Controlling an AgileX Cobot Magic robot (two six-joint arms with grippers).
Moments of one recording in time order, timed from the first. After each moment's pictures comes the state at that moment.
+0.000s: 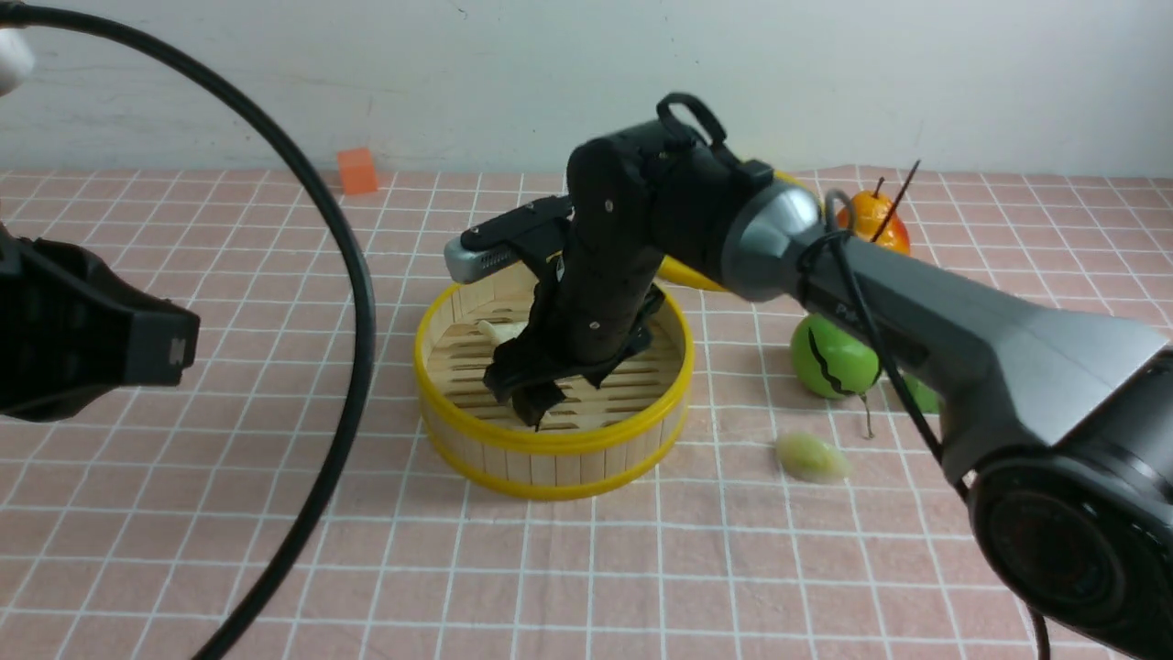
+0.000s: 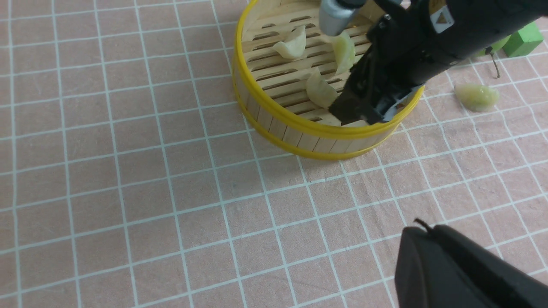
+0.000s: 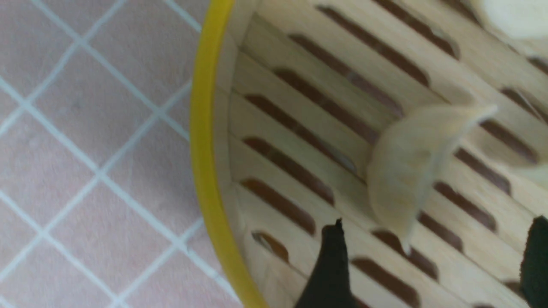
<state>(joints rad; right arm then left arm) 0.63 2.35 -2.24 0.08 1.15 -0.05 -0.38 0.92 -1.07 -0.06 0.89 -0.13</state>
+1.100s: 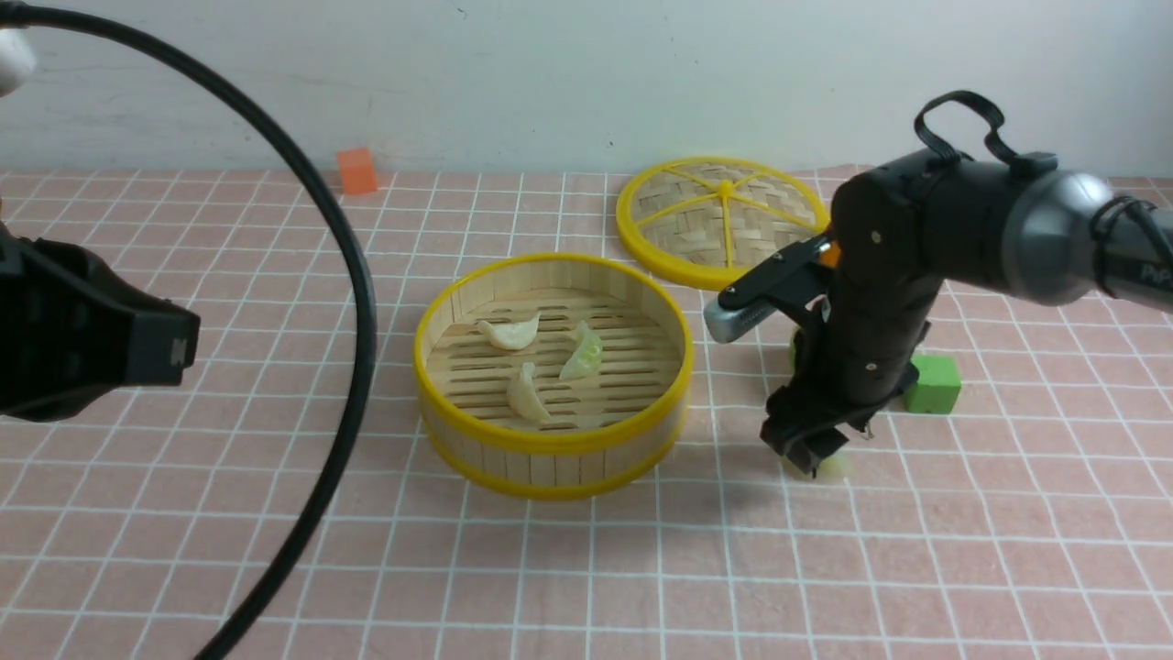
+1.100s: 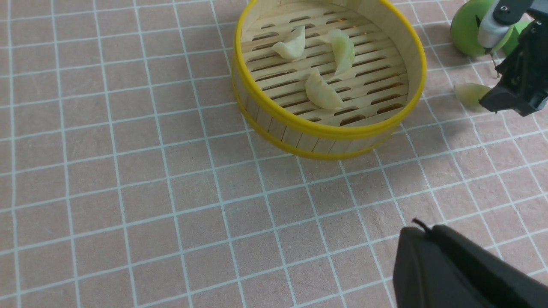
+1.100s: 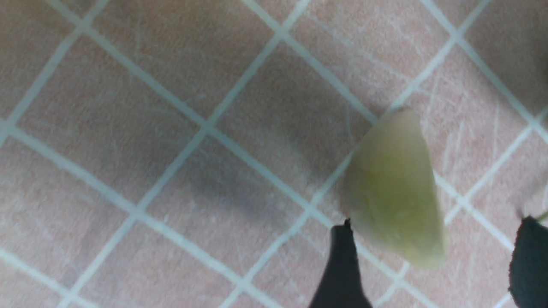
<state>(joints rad) 0.38 2.05 -1.56 -0.06 0.92 -0.20 -0.38 0.92 -1.07 -0.06 0.88 -0.13</state>
